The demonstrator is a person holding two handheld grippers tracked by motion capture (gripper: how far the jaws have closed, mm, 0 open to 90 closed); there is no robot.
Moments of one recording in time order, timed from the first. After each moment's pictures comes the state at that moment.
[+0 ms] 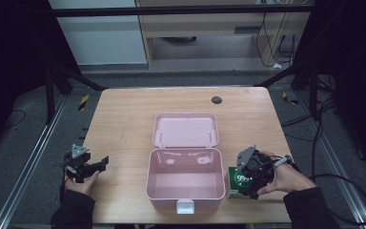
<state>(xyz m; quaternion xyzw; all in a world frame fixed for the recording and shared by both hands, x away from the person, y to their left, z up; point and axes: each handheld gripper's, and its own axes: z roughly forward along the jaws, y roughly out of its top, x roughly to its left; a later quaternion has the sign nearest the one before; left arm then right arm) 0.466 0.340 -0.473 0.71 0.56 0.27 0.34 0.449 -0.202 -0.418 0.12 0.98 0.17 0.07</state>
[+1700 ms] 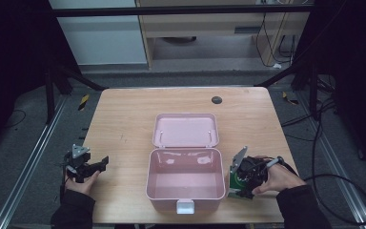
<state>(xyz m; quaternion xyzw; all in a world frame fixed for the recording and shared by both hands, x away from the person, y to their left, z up) 0.467 0.340 -0.473 0.71 0.56 0.27 0.33 0.459 -0.196 -0.443 0.13 0.98 0.14 0.01</state>
